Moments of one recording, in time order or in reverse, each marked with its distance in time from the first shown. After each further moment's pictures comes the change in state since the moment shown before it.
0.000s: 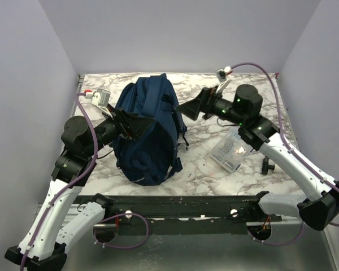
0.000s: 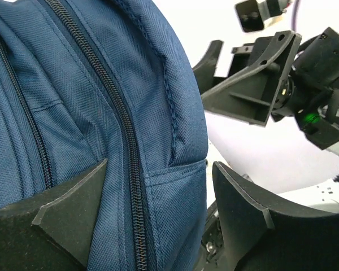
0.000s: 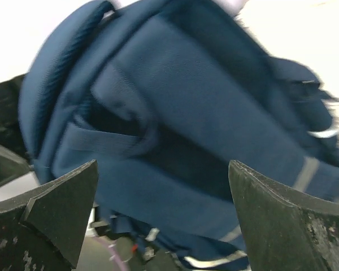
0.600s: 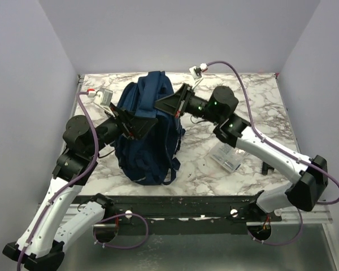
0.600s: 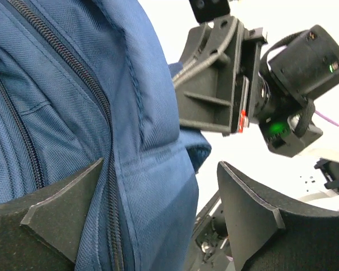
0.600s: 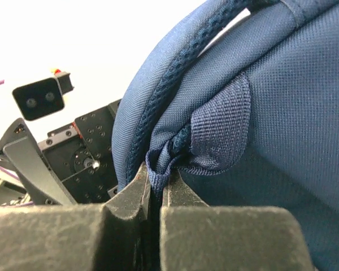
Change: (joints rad) left arm -0.071 0.008 -0.024 0.060 -0.006 -0.026; right arm 0.253 0.200 0.032 0.419 0.059 0.315
